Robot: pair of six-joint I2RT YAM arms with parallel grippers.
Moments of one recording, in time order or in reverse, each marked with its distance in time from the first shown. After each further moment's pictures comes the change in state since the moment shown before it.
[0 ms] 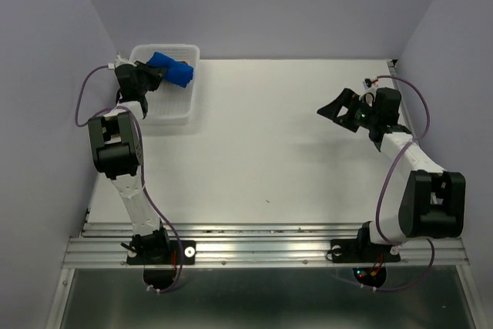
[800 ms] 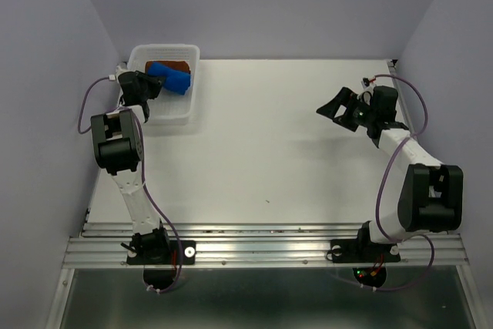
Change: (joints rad) left arm 0.014 0.092 -0.014 0.020 -0.078 -0.034; right arm 0.012 0.053 0.039 -0.024 0.040 -0.007
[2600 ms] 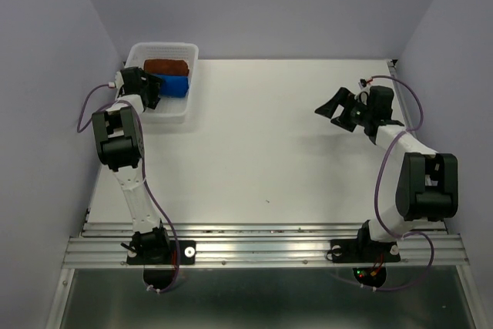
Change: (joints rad) left arm -0.004 0.068 0.205 -0.478 -0.161 -0.062; right arm 0.000 0.086 0.014 0.037 0.002 0.018
